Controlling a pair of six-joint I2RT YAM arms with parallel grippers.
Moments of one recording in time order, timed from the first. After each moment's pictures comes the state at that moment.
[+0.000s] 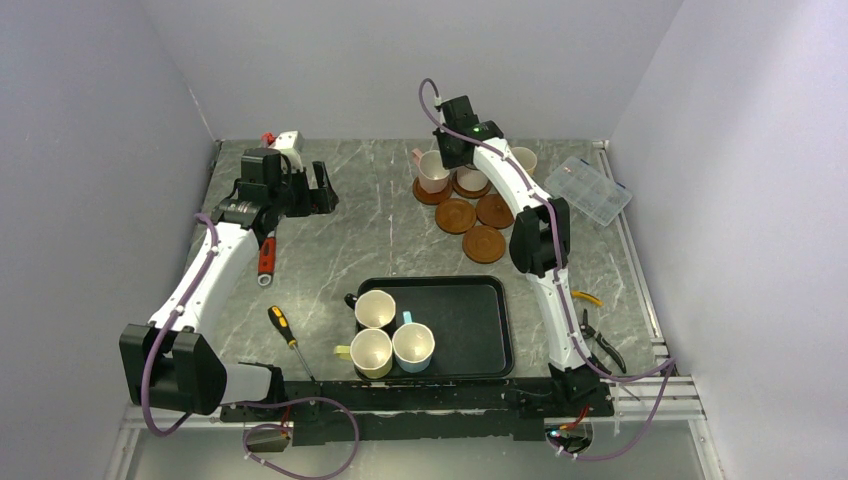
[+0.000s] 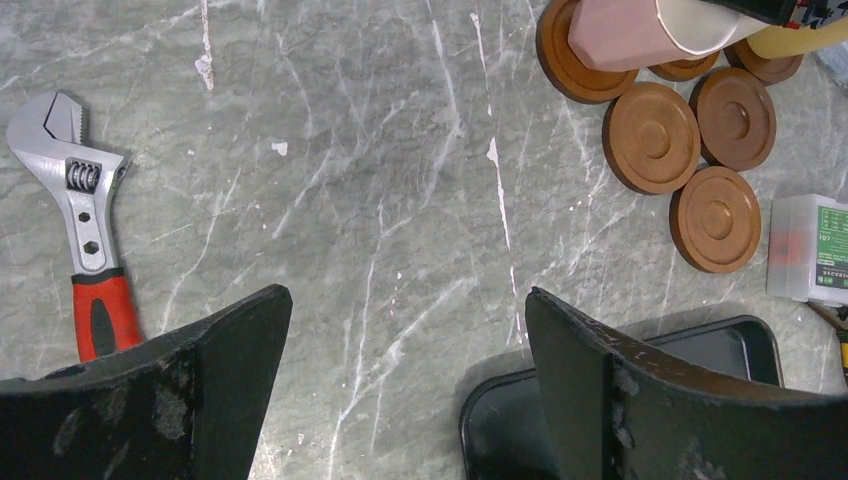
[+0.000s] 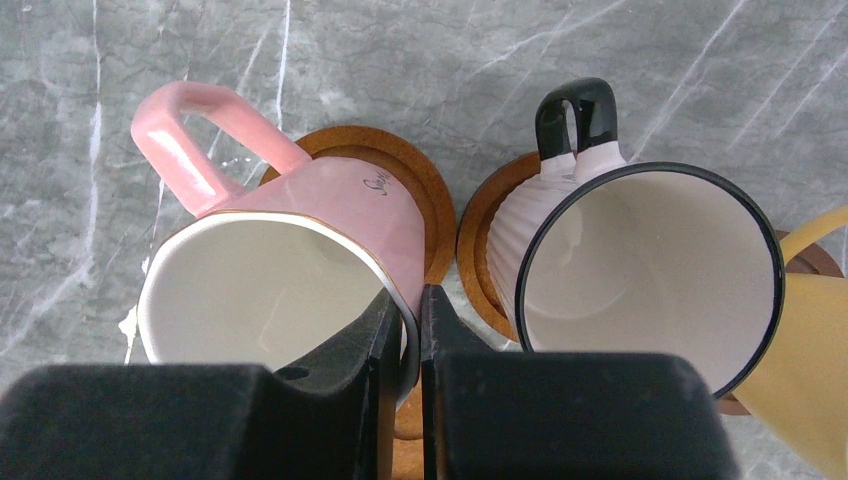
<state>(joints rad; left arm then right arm) -0.15 1.30 1.15 -0.43 0.15 -0.25 0.40 2.46 2.42 -0.79 0.07 0.08</state>
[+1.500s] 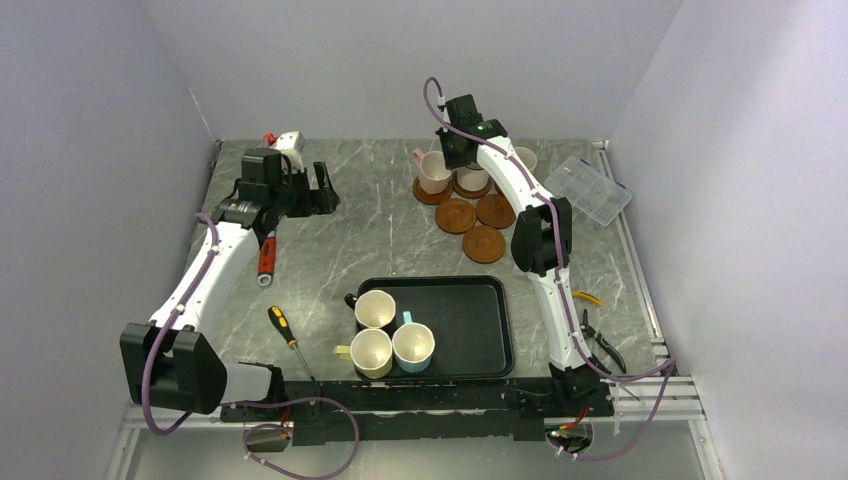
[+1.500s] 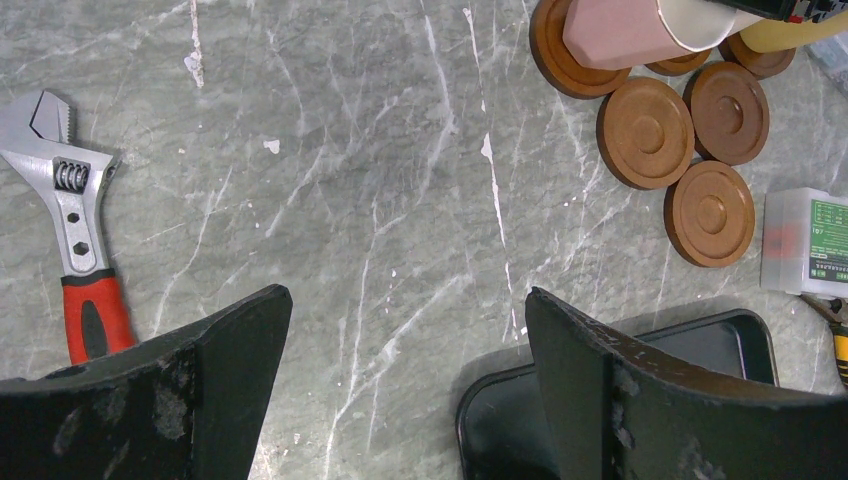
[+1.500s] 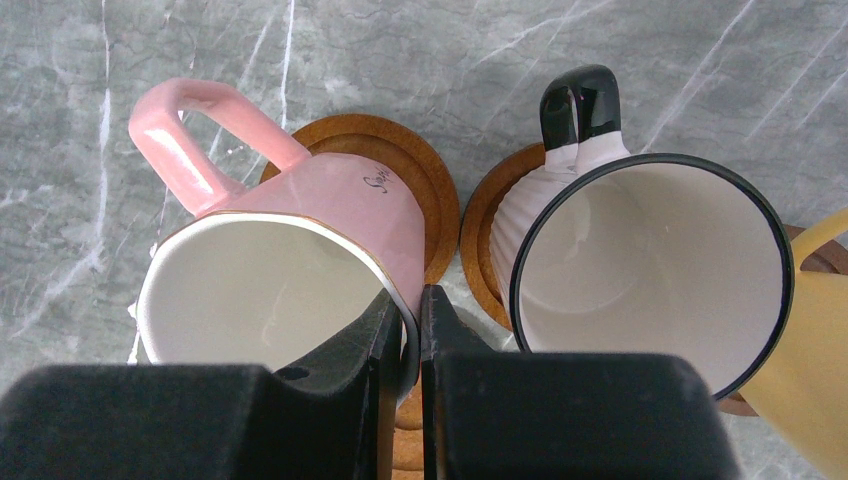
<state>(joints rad) -0.15 1.31 1.15 -0.43 0.16 -0.25 0.38 2.47 2.44 -0.82 0.02 0.09</state>
